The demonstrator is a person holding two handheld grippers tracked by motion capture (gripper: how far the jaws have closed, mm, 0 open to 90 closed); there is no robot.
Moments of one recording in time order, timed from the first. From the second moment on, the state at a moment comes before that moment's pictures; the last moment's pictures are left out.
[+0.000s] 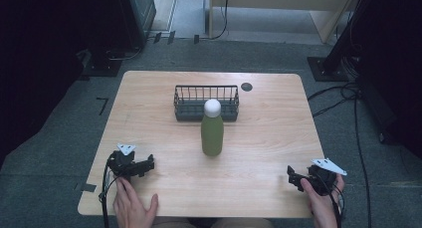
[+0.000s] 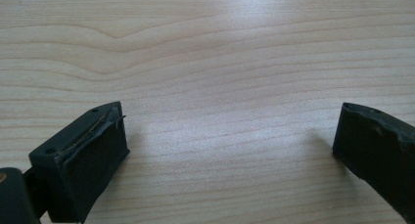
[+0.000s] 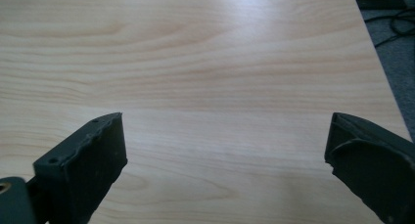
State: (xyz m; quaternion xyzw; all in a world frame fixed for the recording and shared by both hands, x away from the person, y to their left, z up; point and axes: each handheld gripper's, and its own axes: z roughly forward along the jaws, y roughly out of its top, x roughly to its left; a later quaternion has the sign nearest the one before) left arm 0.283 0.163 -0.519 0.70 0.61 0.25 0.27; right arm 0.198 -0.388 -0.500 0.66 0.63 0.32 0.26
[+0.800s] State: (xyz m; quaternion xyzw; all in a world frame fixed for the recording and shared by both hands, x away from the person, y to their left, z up) left arm 0.283 0.163 -0.519 0.70 0.61 0.25 0.27; right arm 0.223 -0.291 -0.455 0.57 0.70 0.36 0.23
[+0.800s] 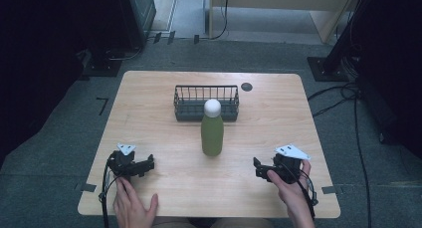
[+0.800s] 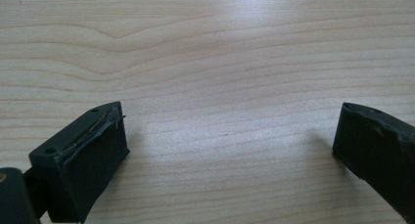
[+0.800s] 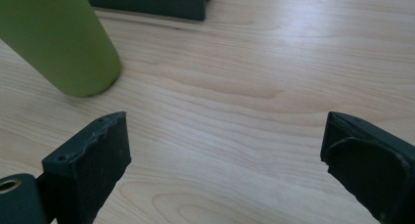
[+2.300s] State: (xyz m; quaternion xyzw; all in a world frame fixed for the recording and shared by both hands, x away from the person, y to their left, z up) left arm 0.284 0.161 -0.519 0.69 0.62 0.25 0.27; right arm 0.270 -0.167 -0.444 0.50 0.74 0.40 0.21
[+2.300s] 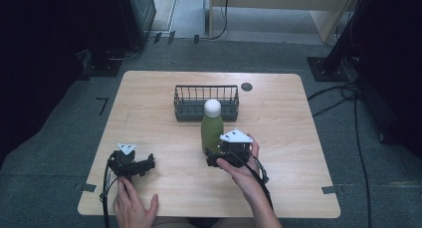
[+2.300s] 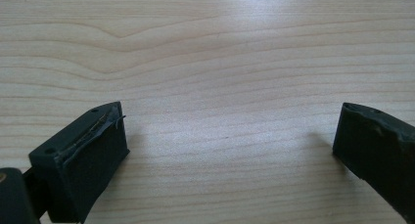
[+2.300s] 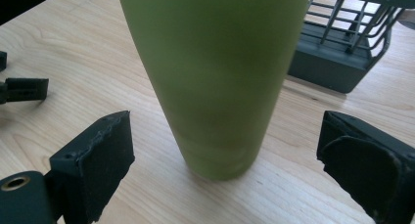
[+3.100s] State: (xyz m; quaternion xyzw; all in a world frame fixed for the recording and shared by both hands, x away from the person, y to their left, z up) left arm 0.284 0.160 -0.519 0.69 0.62 0.26 0.27; right arm 0.293 -0.141 -0.449 0.50 0.72 0.41 0.26
